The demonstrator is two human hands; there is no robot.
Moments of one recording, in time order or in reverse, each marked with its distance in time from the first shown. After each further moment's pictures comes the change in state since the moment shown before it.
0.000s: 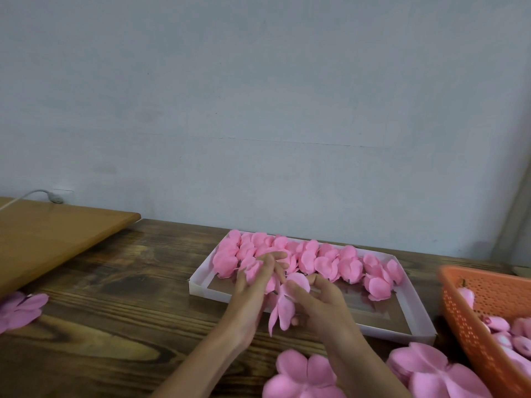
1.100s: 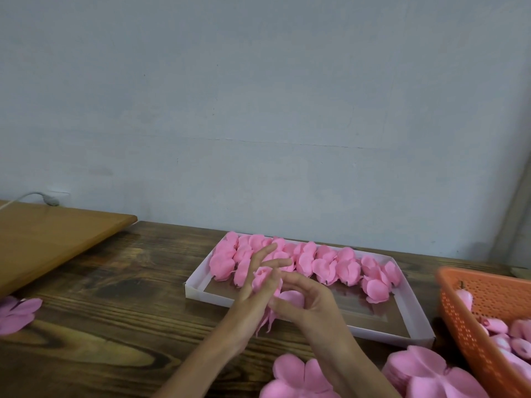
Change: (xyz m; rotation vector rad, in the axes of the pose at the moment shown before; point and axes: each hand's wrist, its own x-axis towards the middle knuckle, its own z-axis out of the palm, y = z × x) left_hand 0.003 -0.007 -0.003 0.165 -0.196 0.148; right_hand -0.011 -0.014 0.012 -0.023 -0.228 -0.284
